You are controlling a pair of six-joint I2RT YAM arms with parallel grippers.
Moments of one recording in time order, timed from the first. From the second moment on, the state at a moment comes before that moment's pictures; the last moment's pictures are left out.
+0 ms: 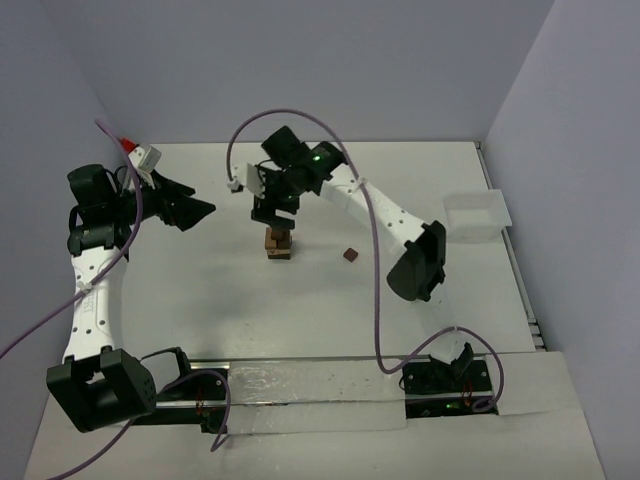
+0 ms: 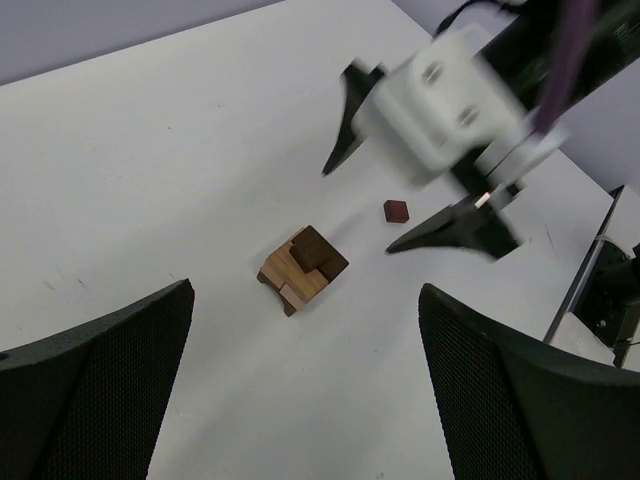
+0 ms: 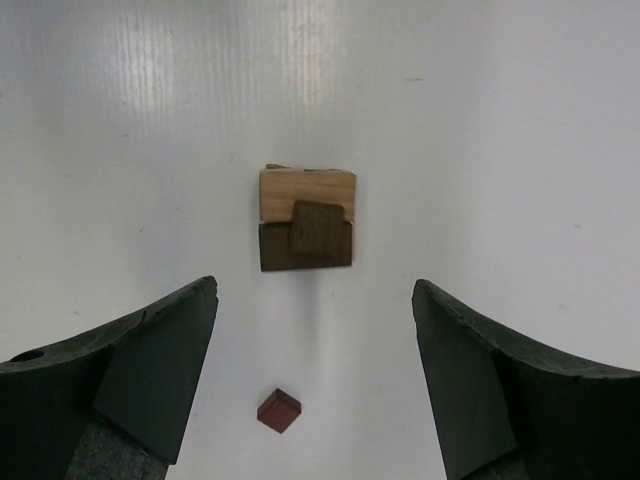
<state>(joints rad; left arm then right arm) 0.24 1.14 1.07 -0.33 1.10 0.06 0.78 2.14 2.33 -1.14 -0.31 -0.72</state>
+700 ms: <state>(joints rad) 0.24 1.11 1.07 -0.31 1.02 0.06 0.49 1.87 1.34 -0.80 -0.22 -0.59</state>
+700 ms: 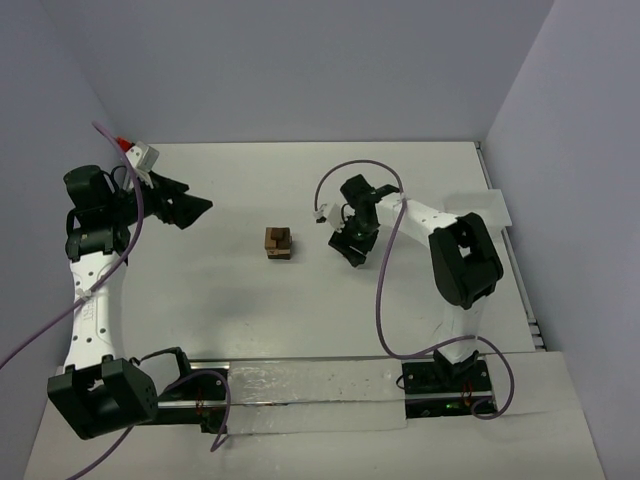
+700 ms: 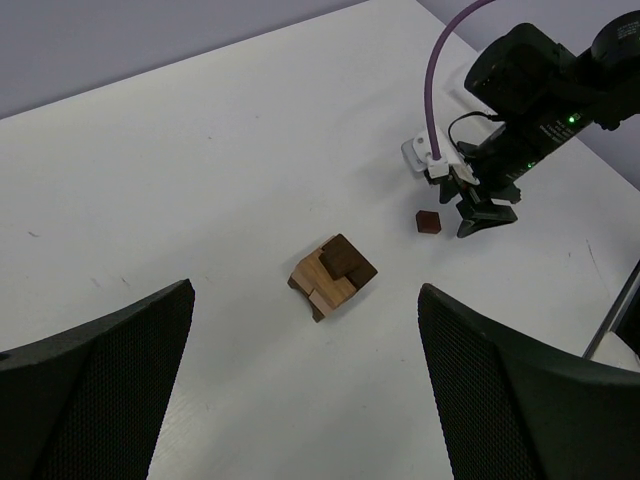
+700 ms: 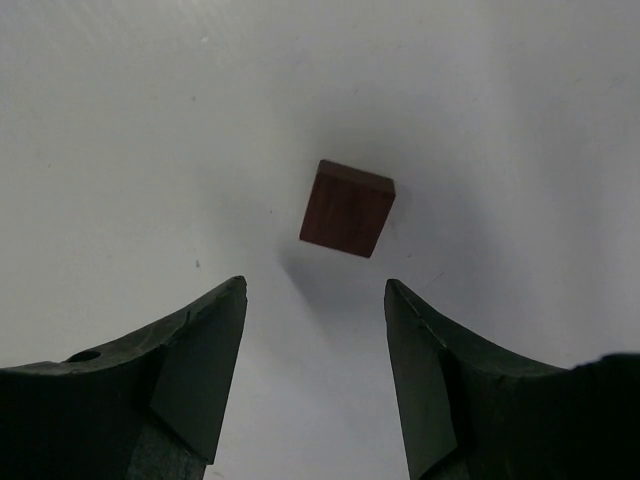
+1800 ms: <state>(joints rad) 0.24 1.12 1.03 -0.28 1.01 0.06 0.48 1.84 1.18 -0.49 -0.24 -0.50</state>
